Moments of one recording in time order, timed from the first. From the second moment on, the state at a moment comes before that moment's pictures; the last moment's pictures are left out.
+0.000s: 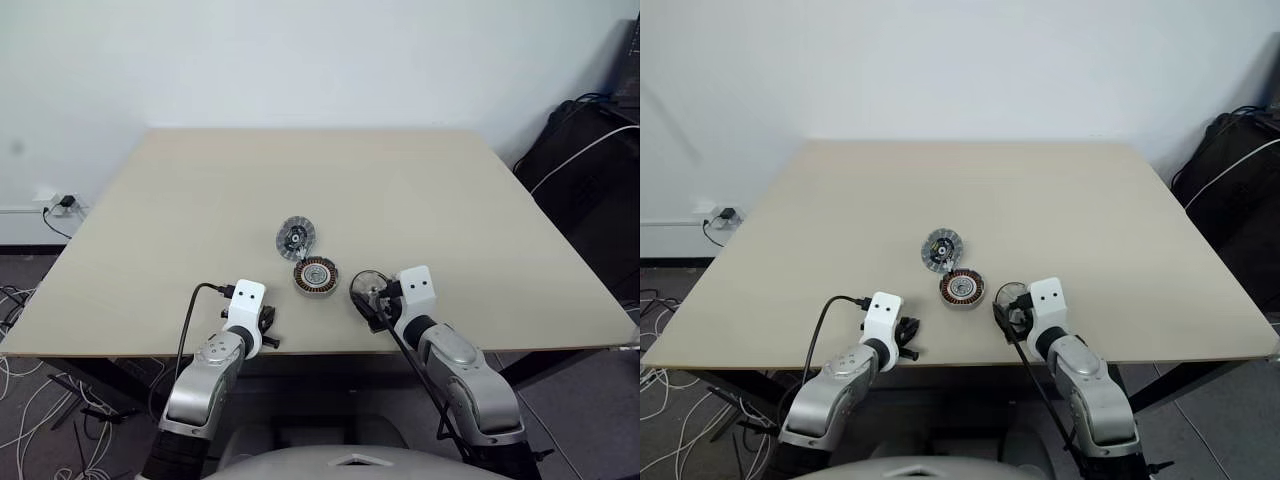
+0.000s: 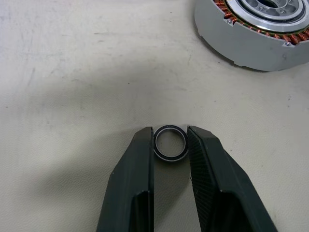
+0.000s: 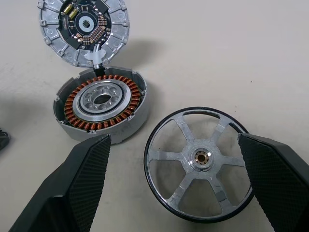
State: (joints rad) left arm 0.09 0.12 -0.18 -0.20 -0.06 0.71 -0.17; right arm 0.12 -0.18 0.08 -0.35 0.17 0.61 0.26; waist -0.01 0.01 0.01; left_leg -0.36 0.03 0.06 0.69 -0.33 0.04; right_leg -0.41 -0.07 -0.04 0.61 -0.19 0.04
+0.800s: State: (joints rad) left arm -0.26 0.05 -0.28 0.06 -0.05 0.58 -0.27; right arm 0.12 -0.17 0.08 -0.34 0.17 0.60 0.25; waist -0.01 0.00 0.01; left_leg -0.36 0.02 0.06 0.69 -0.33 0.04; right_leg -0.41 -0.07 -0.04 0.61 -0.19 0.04
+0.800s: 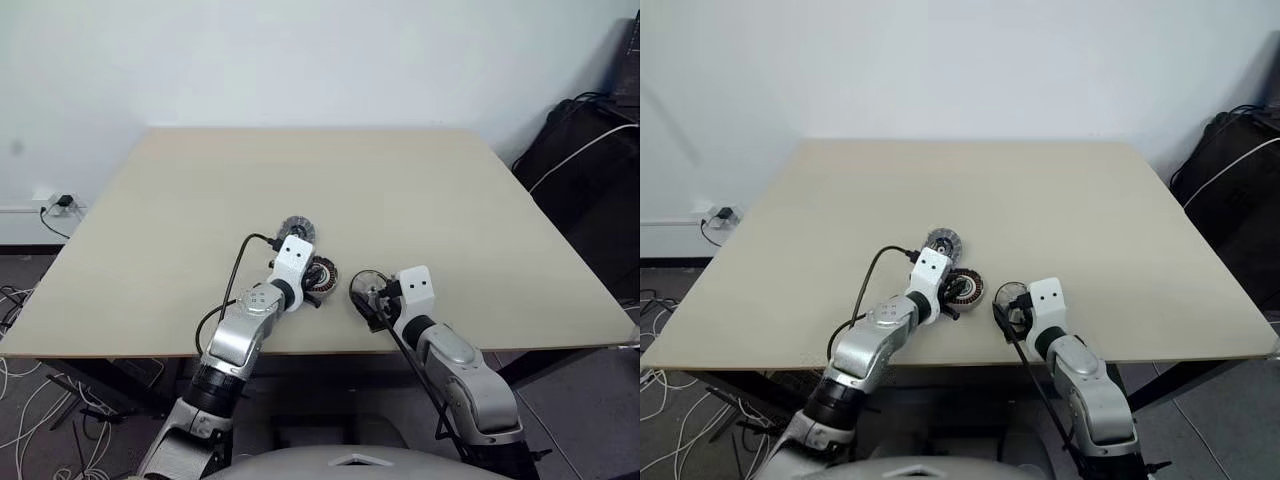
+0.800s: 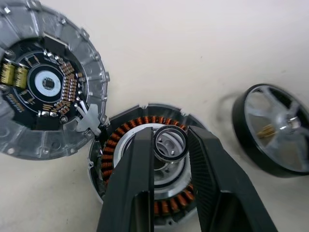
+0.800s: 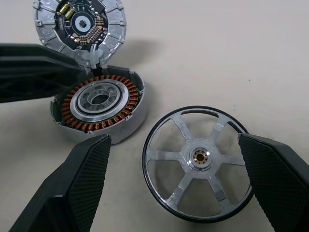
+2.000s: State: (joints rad) left arm -0.05 0.06 -0.24 -0.14 -0.05 0.54 -0.28; right arm 0.07 -0.16 0.11 -0.32 0.17 0.61 0.26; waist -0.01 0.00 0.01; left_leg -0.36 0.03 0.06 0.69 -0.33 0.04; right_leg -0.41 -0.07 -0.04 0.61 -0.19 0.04
